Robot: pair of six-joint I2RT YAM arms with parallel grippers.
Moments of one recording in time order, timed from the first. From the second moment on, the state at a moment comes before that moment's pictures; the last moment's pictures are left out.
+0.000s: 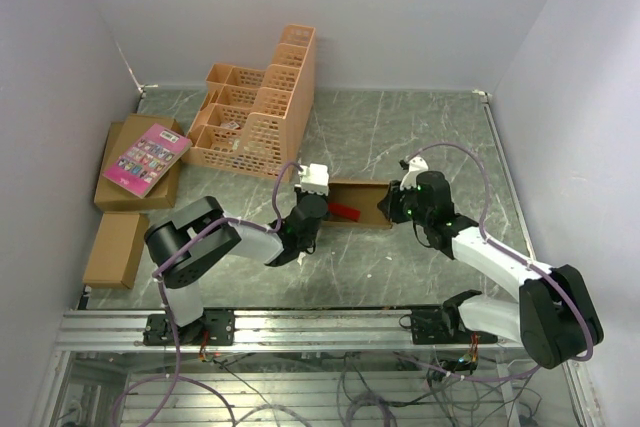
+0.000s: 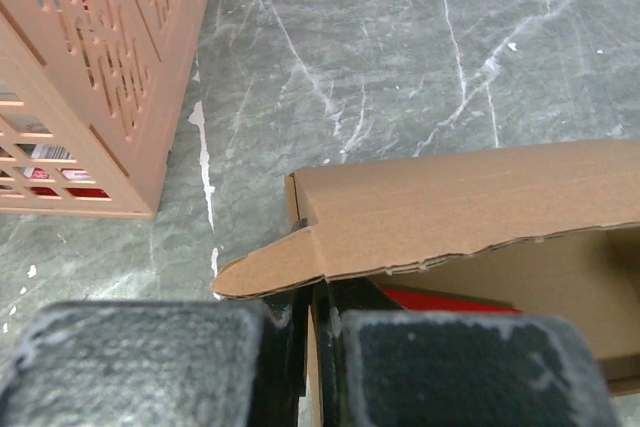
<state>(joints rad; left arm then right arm) -1.00 1.78 0.69 0.86 -0.74 -0.23 0.39 1.16 0.48 0.12 -0.12 0.22</state>
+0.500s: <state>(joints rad) -1.01 1.78 0.69 0.86 -0.72 -0.24 0.35 1.03 0.49 -0.01 -0.30 0.13</state>
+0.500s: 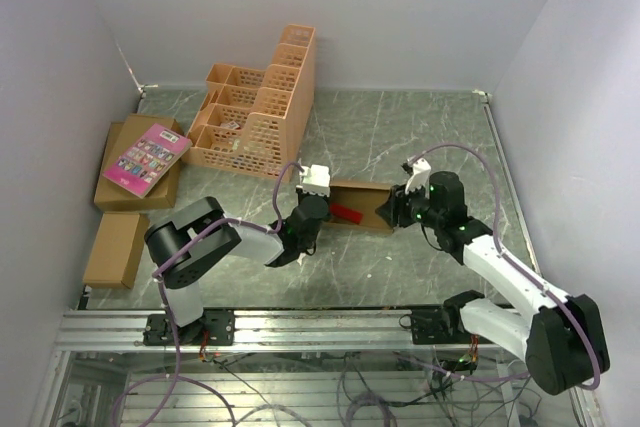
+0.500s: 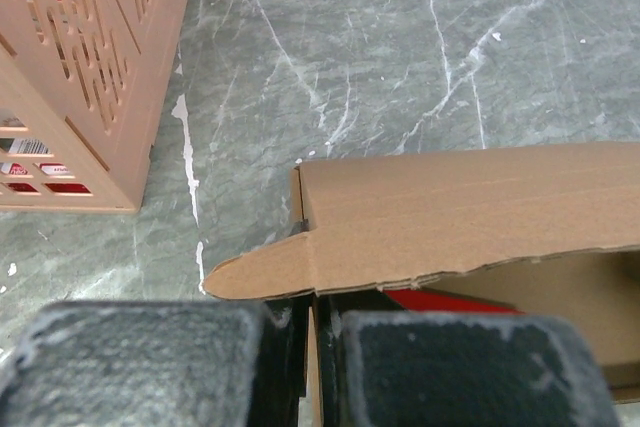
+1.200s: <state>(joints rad) -1.01 1.78 0.71 0.80 -0.72 -0.26 0.27 1.01 0.77 -0.48 -1.10 -0.42</state>
